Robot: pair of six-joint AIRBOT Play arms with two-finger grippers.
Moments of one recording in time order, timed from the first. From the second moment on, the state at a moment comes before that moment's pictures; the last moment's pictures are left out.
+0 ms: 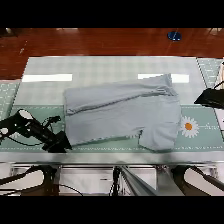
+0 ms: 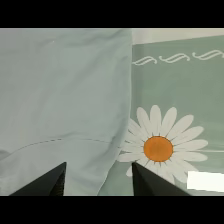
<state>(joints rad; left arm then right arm) 0.24 -1.35 0.49 1.06 -1.45 -1.24 -0.45 -1.18 1.16 -1.28 1.48 1.28</state>
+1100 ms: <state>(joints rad) 0.23 -1.32 0.54 0.94 -1.25 -1.30 -0.45 -1.18 1.16 -1.26 1.47 1.28</state>
